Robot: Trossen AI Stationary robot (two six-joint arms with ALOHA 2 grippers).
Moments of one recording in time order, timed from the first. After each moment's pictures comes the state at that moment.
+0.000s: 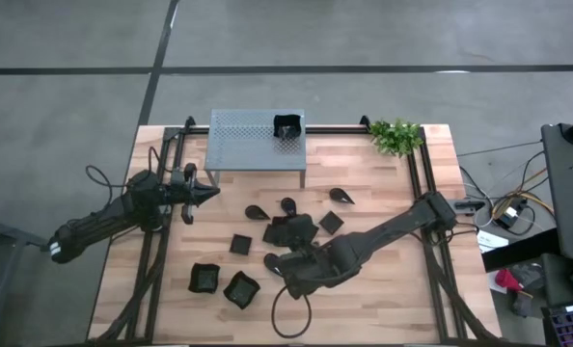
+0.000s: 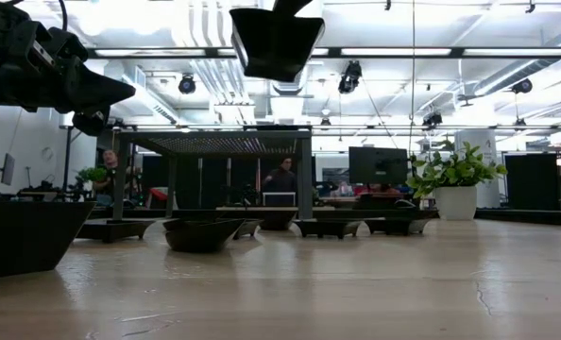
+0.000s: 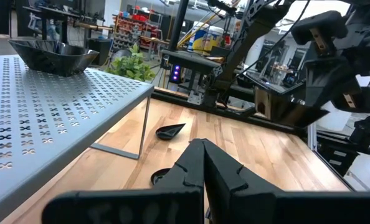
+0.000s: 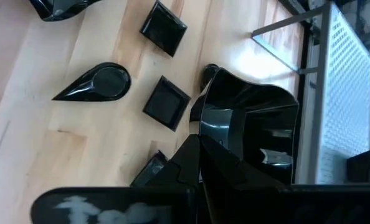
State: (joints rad) left arm 0.45 0.03 0.05 -0.06 0.35 -0.22; right arm 0.45 2.09 2.05 -1.16 0.62 -0.01
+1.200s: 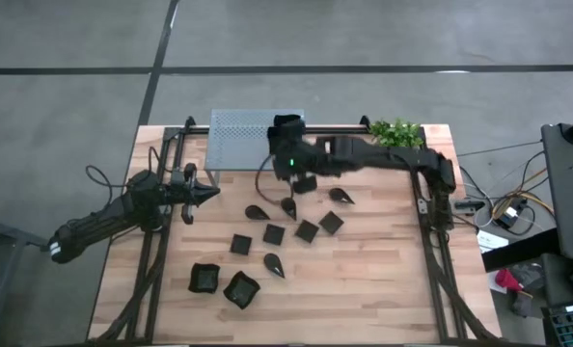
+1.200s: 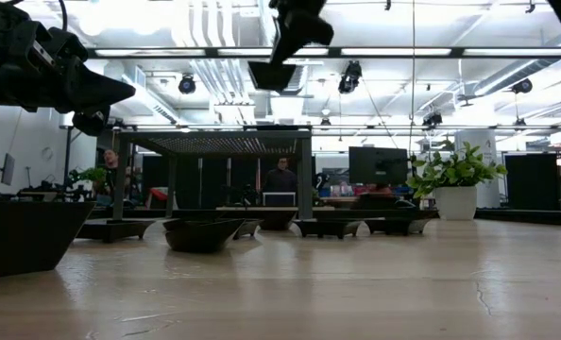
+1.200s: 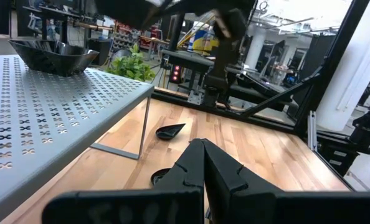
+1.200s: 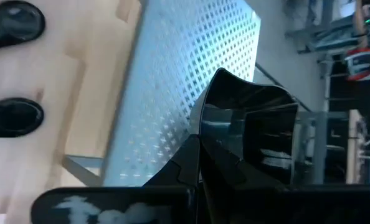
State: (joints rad) left arm 0.45 0.04 0.05 -0.06 0.35 -0.22; right arm -0.09 1.95 2.05 -0.99 0.47 -0.62
